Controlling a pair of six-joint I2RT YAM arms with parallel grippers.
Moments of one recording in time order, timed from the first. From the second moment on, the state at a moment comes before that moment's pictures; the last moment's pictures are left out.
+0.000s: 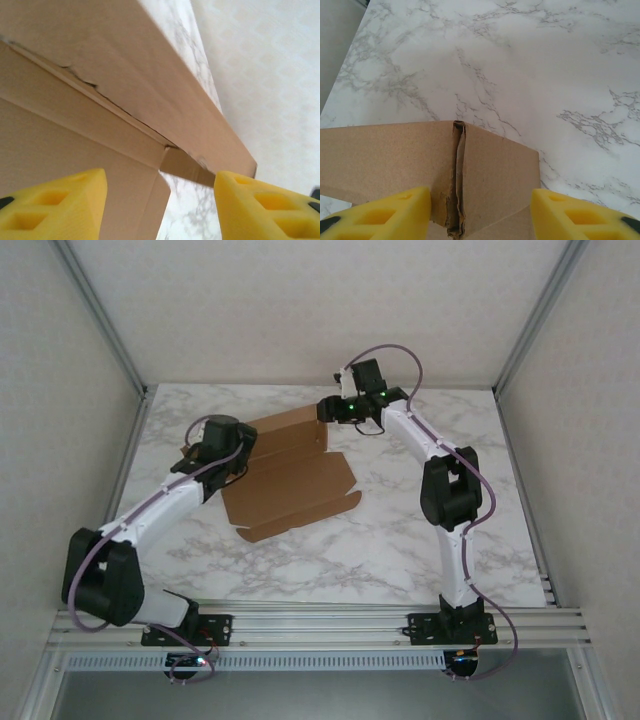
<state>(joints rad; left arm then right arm) -0.30 1.39 1.01 -0.24 -0.13 -1.33 0.44 2.19 1.97 -0.58 -0.39 0.29</state>
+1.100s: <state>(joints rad) -0.01 1.44 1.08 -0.49 0.11 -0.76 0.45 2.19 1.97 -0.58 -0.34 0.33</state>
